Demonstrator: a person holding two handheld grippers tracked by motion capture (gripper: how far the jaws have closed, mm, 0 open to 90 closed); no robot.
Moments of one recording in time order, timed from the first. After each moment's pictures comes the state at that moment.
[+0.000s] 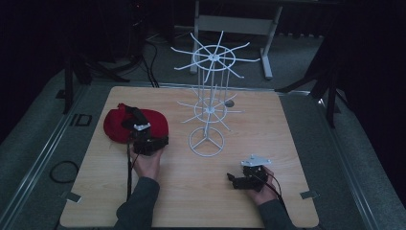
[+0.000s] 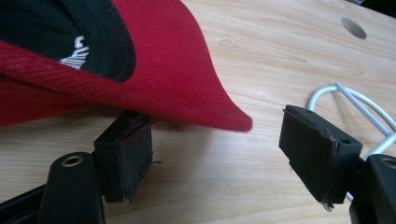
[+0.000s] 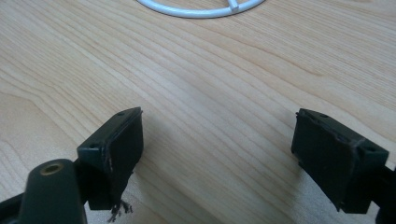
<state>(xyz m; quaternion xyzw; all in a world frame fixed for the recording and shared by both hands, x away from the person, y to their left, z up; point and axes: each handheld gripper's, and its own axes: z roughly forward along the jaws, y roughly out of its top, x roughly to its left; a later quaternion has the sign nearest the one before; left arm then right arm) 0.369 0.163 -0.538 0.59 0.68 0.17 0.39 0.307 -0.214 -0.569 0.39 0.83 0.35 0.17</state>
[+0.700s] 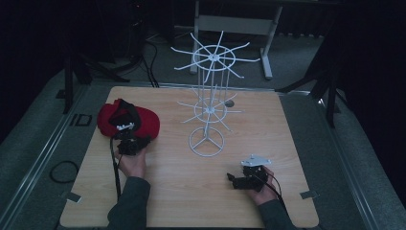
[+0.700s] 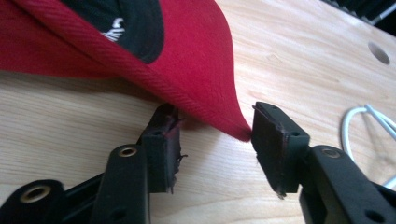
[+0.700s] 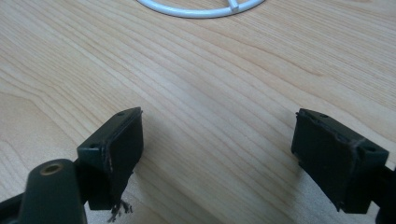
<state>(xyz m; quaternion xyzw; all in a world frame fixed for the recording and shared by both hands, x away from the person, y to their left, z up) 0.361 0.211 -0.536 0.56 0.71 0.17 0.39 0.307 -0.214 -0.569 0.39 0.83 0.35 0.17</state>
